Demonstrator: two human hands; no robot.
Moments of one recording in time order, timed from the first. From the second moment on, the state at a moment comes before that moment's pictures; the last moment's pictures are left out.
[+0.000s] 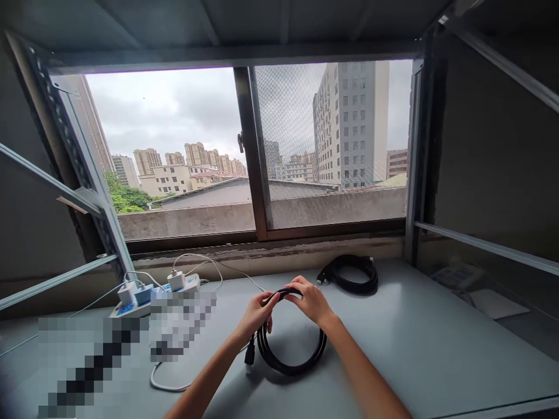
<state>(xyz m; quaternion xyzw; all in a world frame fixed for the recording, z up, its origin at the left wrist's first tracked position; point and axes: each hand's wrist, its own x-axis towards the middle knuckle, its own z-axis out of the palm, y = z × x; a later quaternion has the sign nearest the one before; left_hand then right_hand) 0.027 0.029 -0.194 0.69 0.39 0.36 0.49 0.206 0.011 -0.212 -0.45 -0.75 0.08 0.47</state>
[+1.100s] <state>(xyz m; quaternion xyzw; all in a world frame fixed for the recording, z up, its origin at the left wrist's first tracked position) 0.028 0.012 -0.196 0.55 0.38 0.36 0.65 0.199 -0.009 -0.203 -0.38 -0.73 0.30 0.49</state>
